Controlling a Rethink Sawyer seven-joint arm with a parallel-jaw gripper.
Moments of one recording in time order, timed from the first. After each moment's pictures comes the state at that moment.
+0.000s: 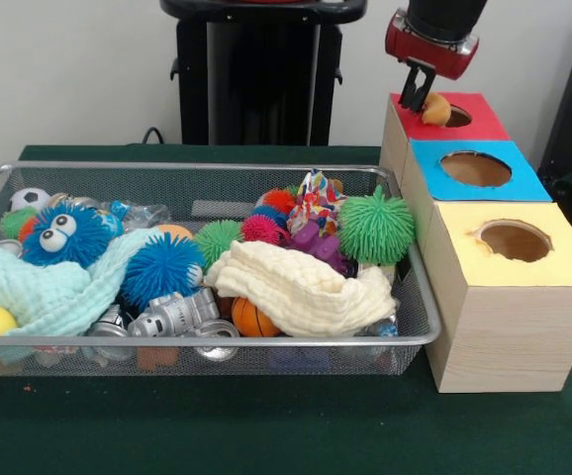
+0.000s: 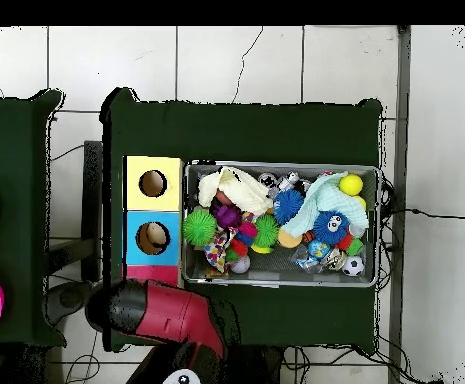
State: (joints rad) arm 0.33 -0.67 -0.35 1.96 0.33 0.60 1.96
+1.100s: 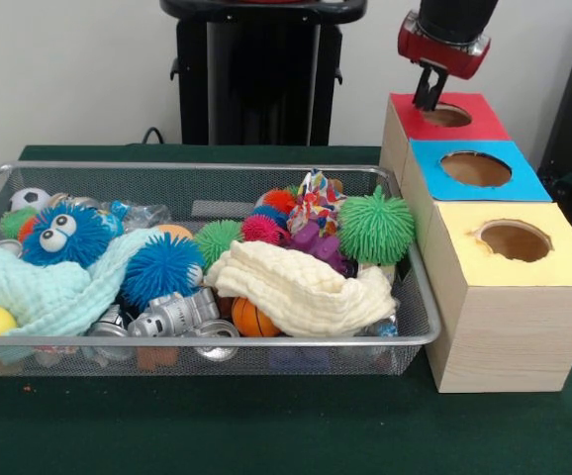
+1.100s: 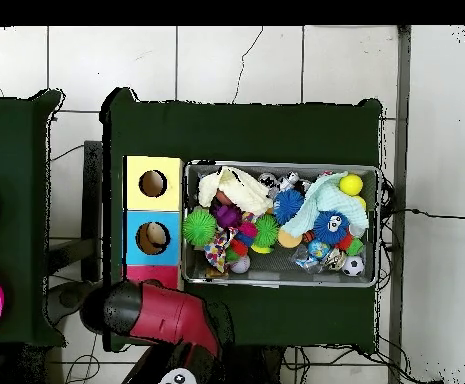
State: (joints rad) arm 0.33 -0.67 -0.33 1.96 0.35 0.60 1.96
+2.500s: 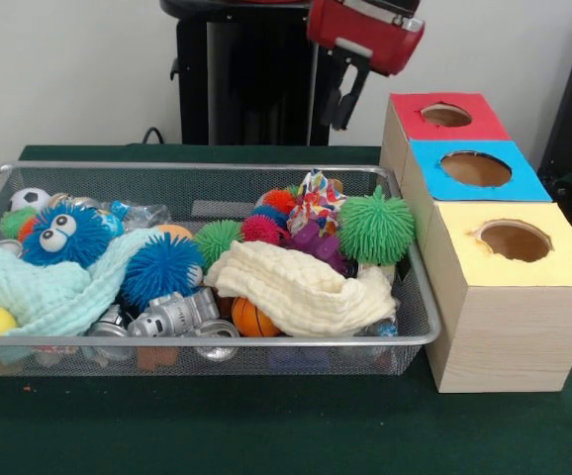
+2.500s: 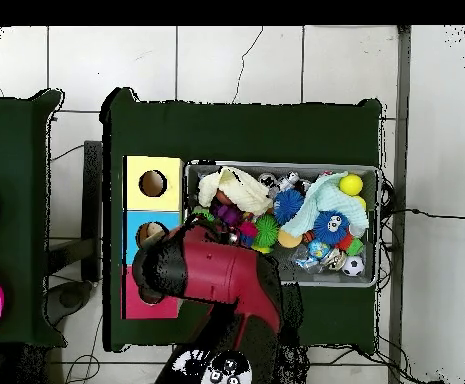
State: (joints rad) arm 0.19 -0.69 -0.44 1.68 0.06 0.43 1.96
